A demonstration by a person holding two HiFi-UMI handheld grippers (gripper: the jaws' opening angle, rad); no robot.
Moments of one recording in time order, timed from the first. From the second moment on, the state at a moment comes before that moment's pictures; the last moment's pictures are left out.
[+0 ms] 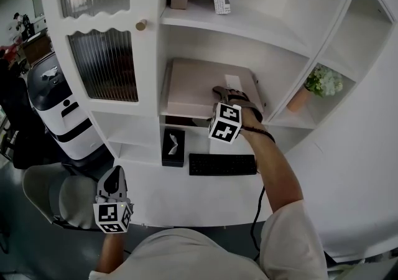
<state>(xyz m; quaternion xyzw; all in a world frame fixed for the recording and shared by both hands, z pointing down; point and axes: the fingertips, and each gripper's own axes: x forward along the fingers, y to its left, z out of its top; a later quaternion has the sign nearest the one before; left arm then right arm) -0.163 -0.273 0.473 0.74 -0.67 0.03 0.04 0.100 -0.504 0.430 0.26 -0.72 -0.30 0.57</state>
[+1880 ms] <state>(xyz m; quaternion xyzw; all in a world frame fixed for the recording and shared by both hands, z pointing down) -0.139 -0.261 0.464 0.77 -0.64 0.03 0.02 0.136 -0.347 0.336 0.51 -0.80 -0.25 0.21</state>
